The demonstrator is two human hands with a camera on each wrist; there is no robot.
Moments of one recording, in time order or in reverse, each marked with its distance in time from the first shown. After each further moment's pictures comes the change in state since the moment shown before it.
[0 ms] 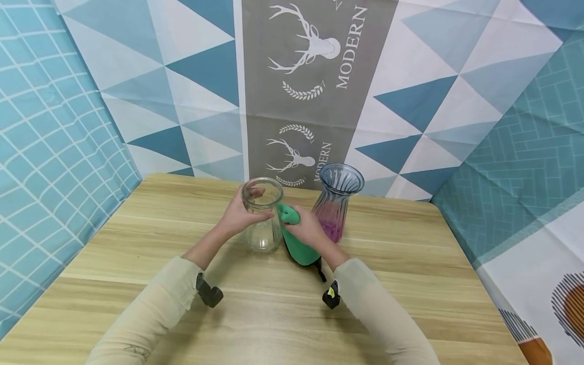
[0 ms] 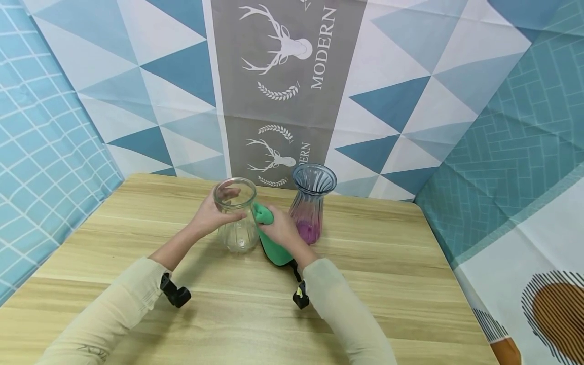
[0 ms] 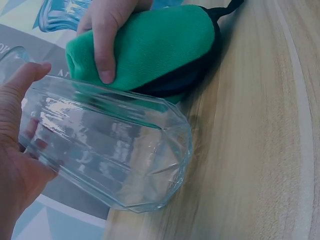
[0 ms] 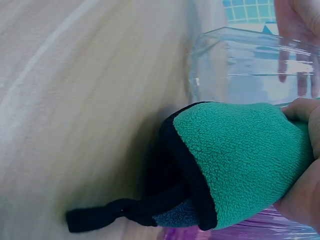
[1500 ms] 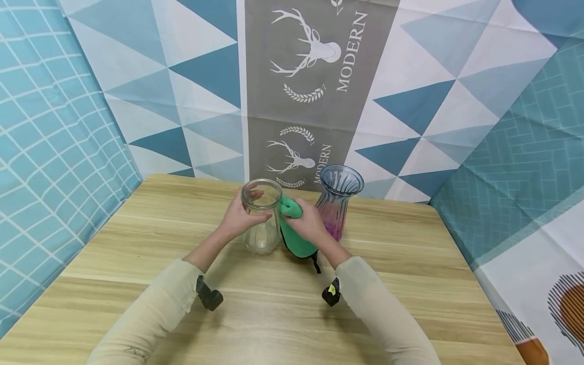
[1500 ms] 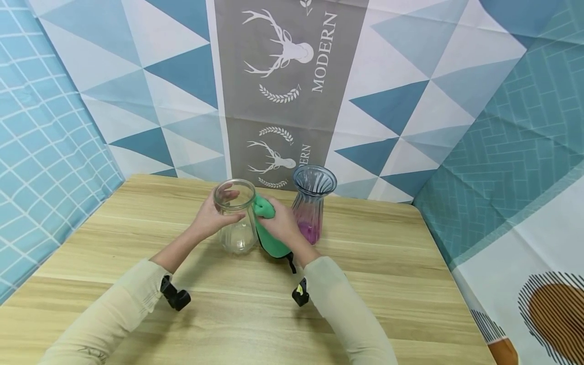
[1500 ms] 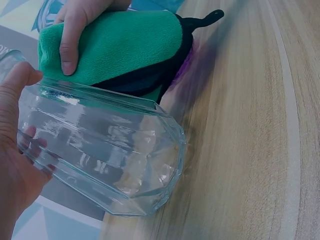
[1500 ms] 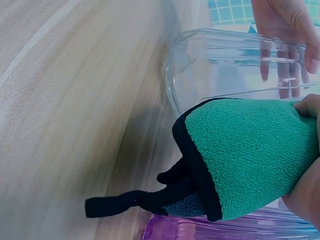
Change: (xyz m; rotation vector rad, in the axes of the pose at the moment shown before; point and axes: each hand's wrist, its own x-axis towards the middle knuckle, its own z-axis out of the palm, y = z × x) left_hand -0.010 0.014 0.001 -0.004 0.040 0.019; right_hand 0.000 -0.013 -0.009 0.055 0.111 -0.046
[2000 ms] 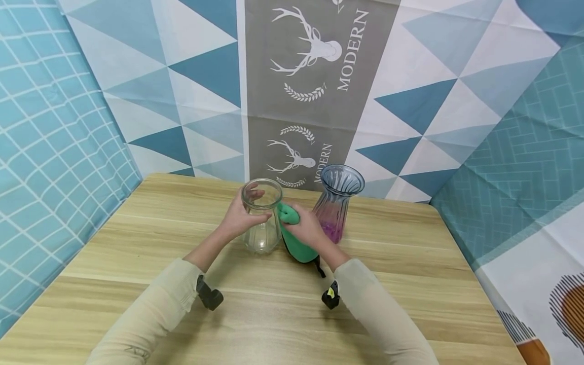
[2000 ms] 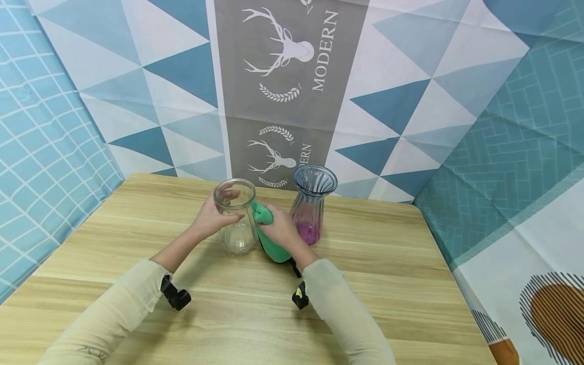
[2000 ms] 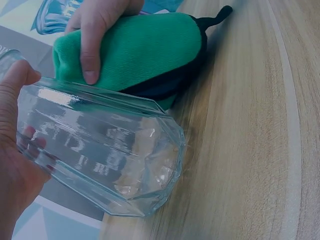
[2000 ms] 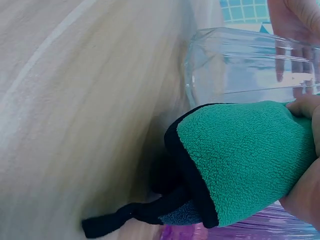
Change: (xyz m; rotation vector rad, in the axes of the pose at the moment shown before) left_hand 0.006 -0.016 0.002 -0.049 -0.006 0.033; right_hand -0.002 0.010 0.008 -0.046 -0.091 0.009
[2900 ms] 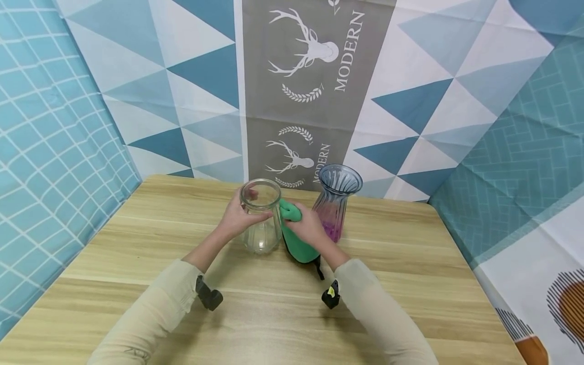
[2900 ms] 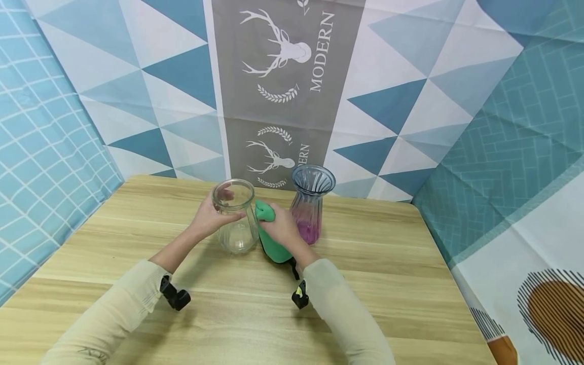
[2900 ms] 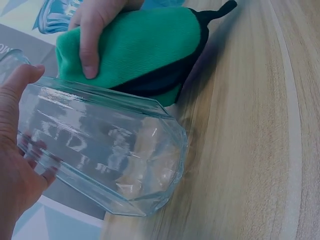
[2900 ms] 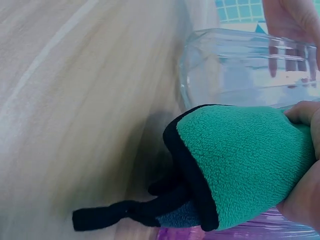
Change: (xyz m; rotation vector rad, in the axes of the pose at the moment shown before) left_hand -0.013 0.037 0.002 0.096 0.030 -0.068; right_hand -0.002 0.000 -0.003 -0.014 0.071 0.035
